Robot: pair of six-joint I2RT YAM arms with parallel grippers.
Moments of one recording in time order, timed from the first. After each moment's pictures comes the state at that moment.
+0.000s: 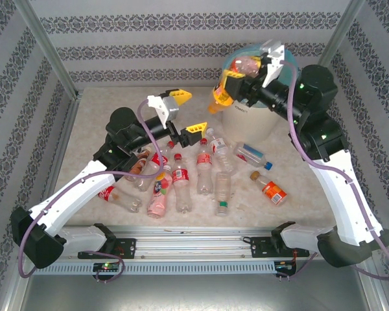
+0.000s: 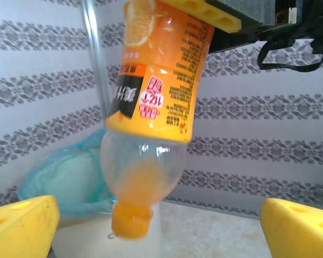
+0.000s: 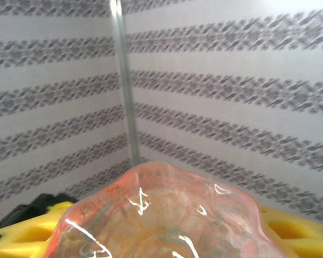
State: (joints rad) left arm -0.62 1.22 1.15 0.27 0.46 0.04; right arm 0.41 1.24 1.73 -0.40 -0.35 0.09
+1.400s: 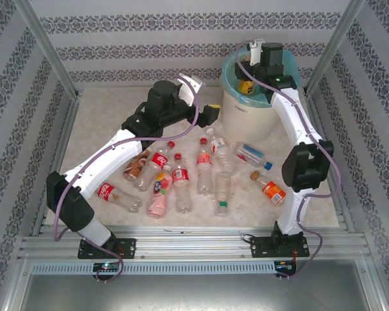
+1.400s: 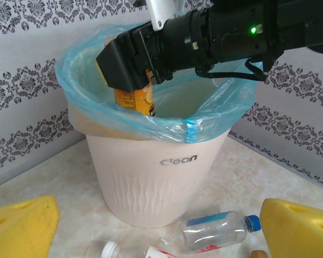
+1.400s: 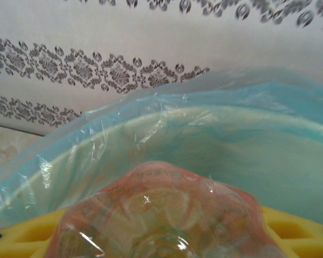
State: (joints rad) left arm -0.62 1.60 1.55 -0.19 0.20 -0.03; right arm 0.13 1.96 1.97 -0.43 -0.10 -0.03
